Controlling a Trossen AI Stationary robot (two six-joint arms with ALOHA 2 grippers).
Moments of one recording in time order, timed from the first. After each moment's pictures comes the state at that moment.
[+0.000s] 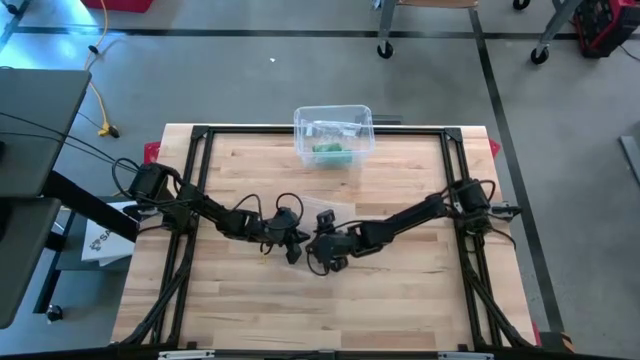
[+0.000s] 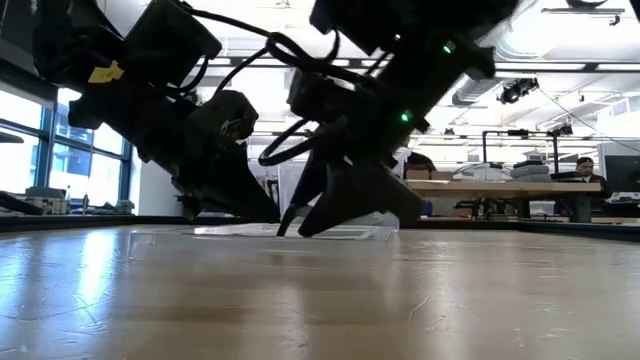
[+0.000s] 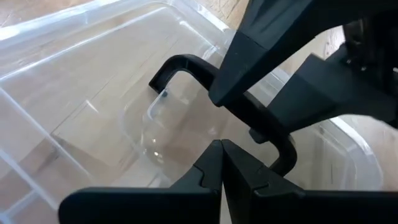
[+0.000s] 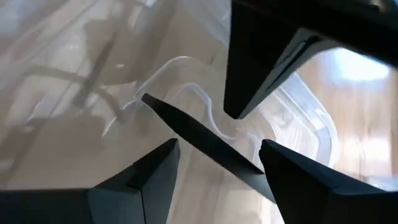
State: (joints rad) left arm -0.21 1.73 0.55 0.56 -0.27 -0.65; right arm 0.24 2.04 1.23 -0.11 0.43 -0.39
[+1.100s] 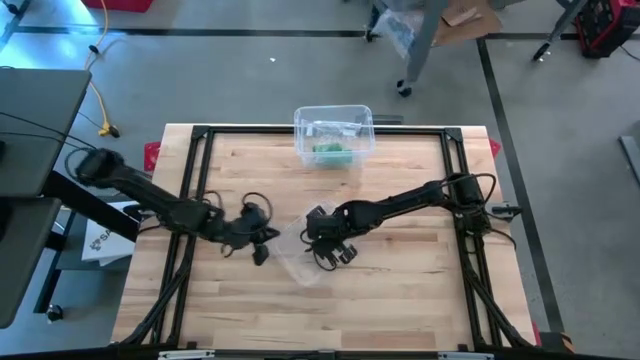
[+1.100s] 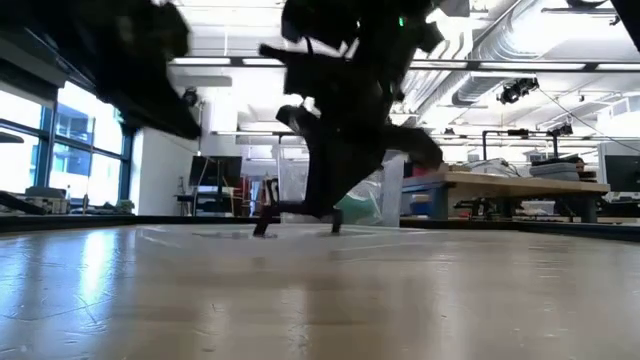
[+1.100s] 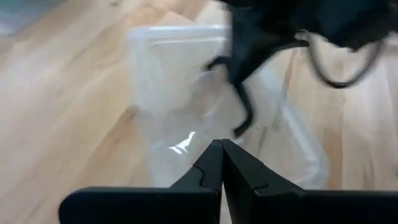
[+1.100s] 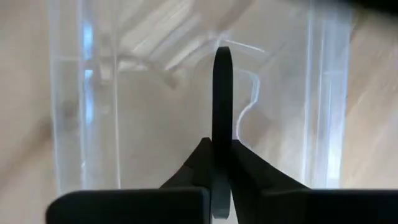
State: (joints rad) left arm -0.39 1.18 0.55 -0.10 -0.45 -0.68; right arm 0.14 2.05 1.47 -0.55 0.06 -0.70
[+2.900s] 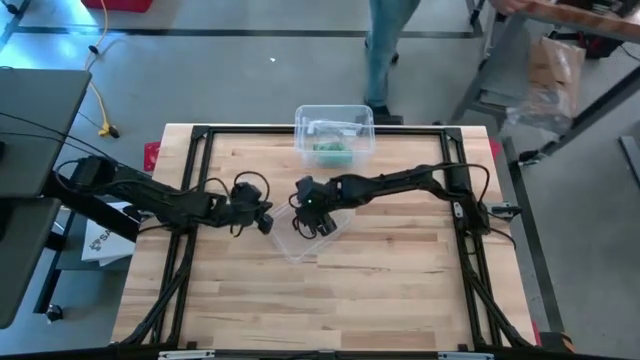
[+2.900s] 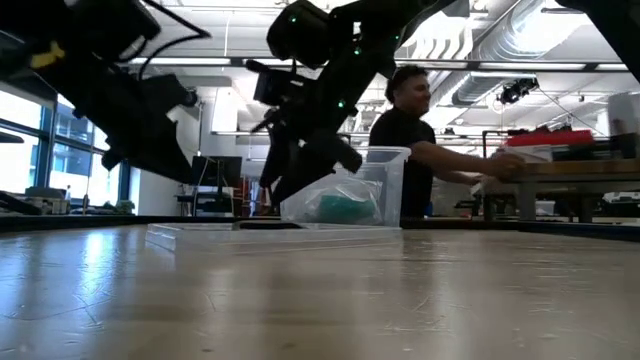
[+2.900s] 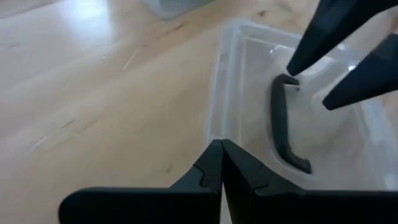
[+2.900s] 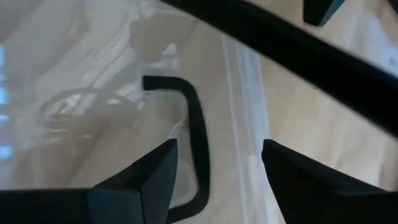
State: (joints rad) left arm -0.15 1.12 0.39 -0.10 -0.58 -0.81; right arm -0.04 2.11 1.55 -0.39 0.07 -0.71
